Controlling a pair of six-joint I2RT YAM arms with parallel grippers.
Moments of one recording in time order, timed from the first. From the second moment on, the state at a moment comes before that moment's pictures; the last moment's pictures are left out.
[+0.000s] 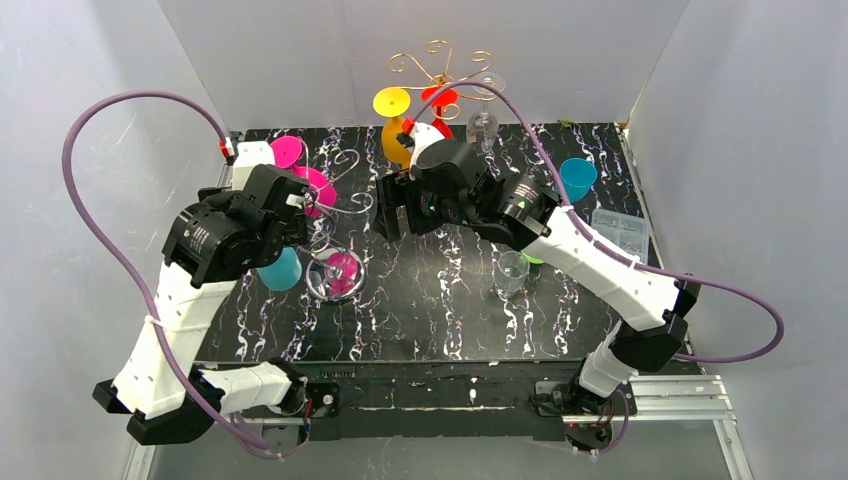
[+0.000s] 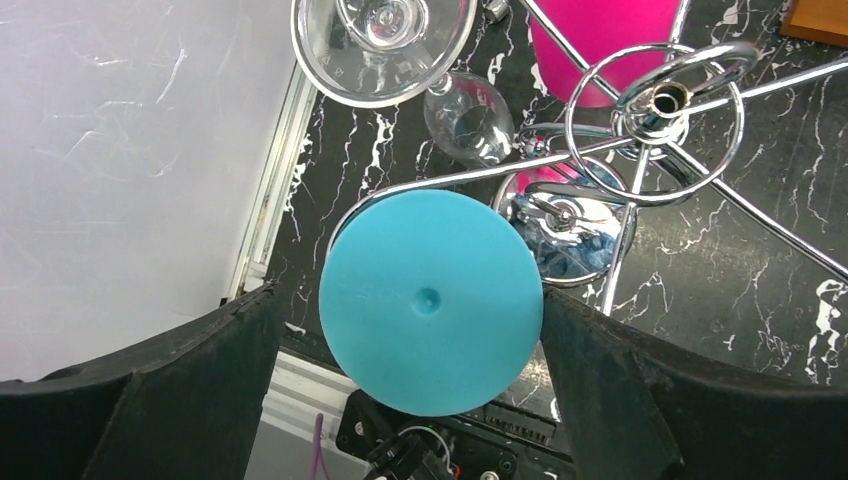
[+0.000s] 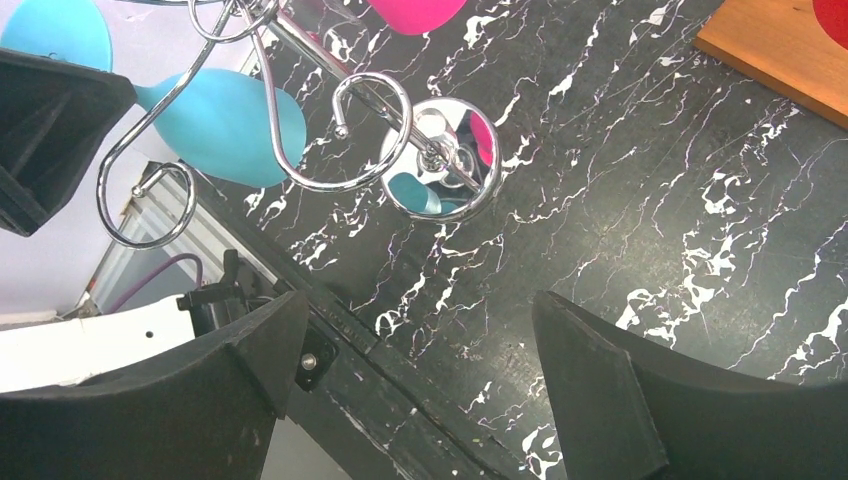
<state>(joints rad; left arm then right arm) -0.62 1.16 1.79 -1.60 -0.80 -0.53 1.08 1.60 1.93 -0.87 0.12 0.49</state>
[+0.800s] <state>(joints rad) -0.58 1.17 1.83 -1.56 -0.76 -0.47 1.08 1.57 1.92 -0.87 0.15 0.49</state>
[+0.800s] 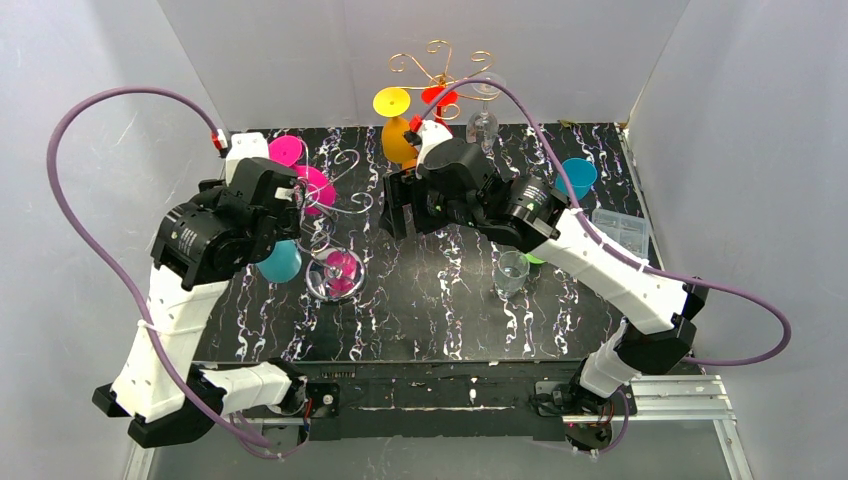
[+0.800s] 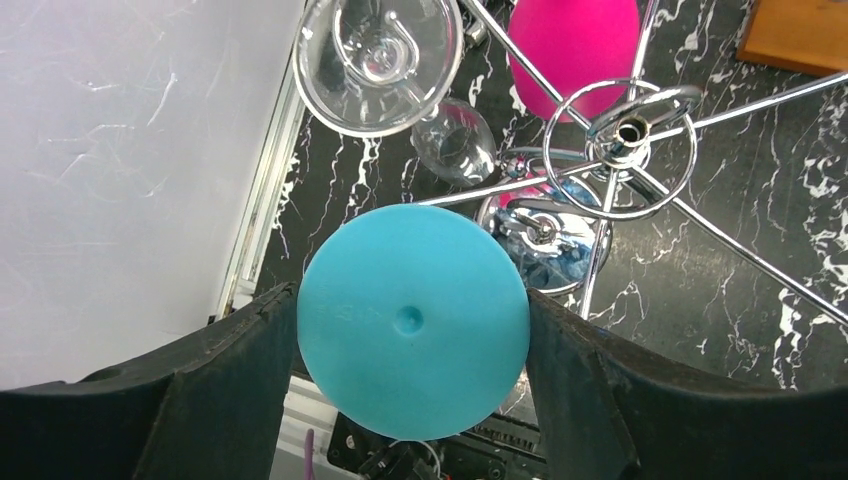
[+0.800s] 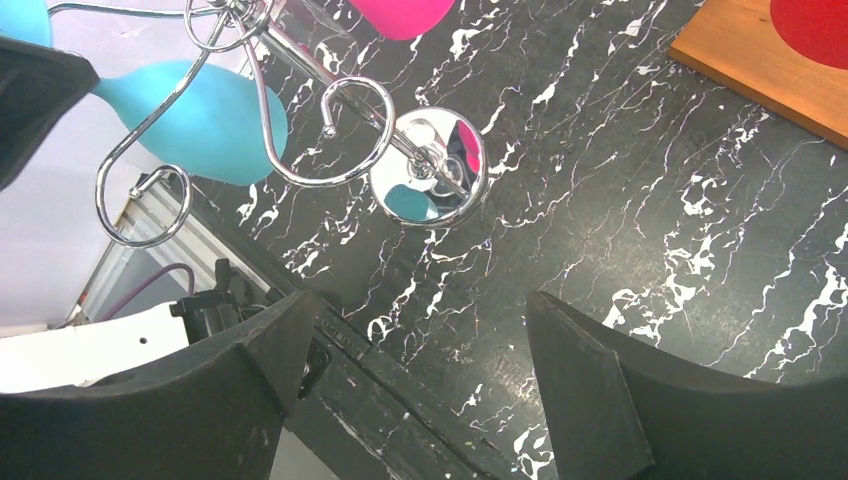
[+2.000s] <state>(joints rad) -0.52 1.19 1.87 -1.60 -0.83 -0.48 1.08 1.57 1.91 -0.87 0.17 0.48</state>
